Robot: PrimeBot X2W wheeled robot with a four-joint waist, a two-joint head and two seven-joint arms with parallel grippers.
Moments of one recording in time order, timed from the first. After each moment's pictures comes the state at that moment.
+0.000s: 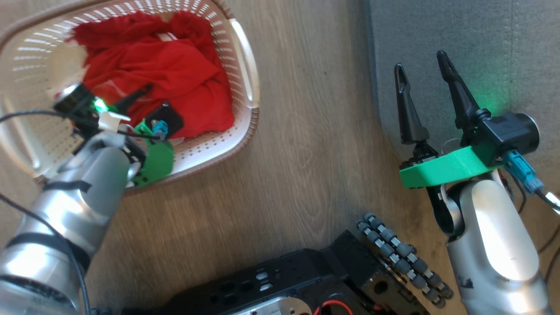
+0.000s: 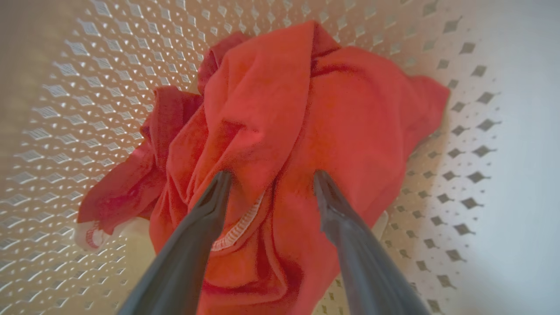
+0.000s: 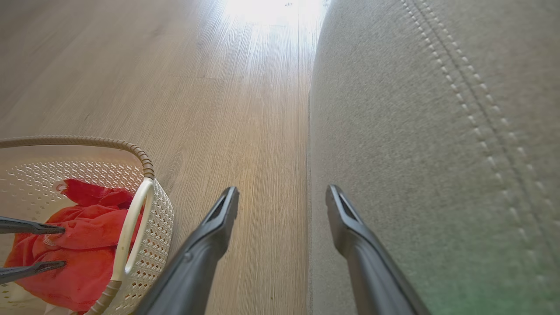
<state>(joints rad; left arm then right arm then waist) -0.90 0.25 -0.69 1.02 0.15 -0.04 -0.25 -0.39 -0.05 0.10 0.16 0.10 0.13 -0.26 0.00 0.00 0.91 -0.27</state>
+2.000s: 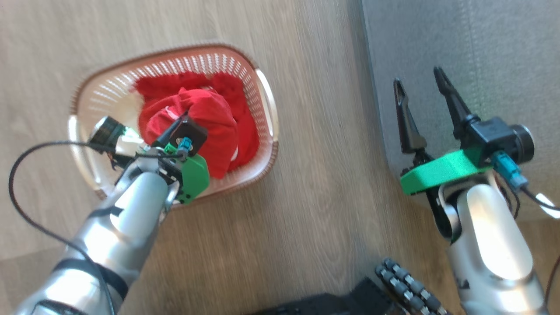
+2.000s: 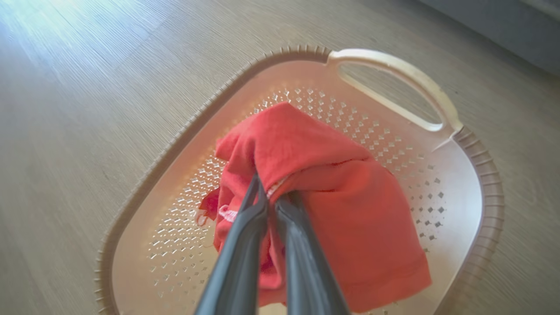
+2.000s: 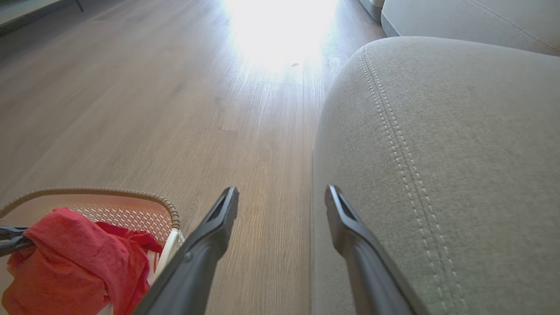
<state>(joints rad) -0.81 0.16 -0.69 0.99 -0.04 0.10 -0.25 -0.40 -0.05 0.08 0.26 0.05 0.12 -0.26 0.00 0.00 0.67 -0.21</state>
